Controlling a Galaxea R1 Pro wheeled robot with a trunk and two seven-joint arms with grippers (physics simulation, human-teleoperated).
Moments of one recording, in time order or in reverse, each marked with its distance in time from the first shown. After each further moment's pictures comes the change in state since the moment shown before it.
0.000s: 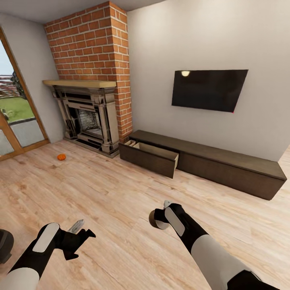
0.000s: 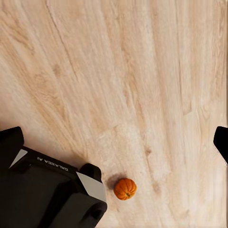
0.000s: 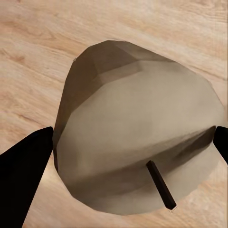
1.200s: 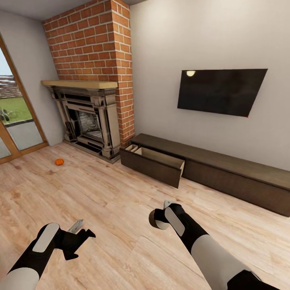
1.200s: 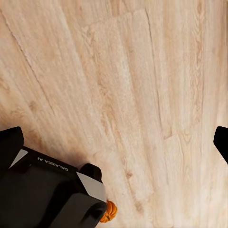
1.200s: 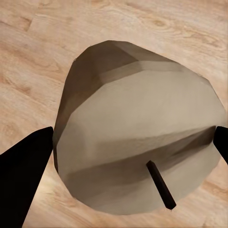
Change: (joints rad) left arm 0.000 0.001 -0.001 0.000 0.000 0.000 0.000; right arm 0.000 0.000 0.000 0.000 0.000 0.000 0.001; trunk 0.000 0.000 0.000
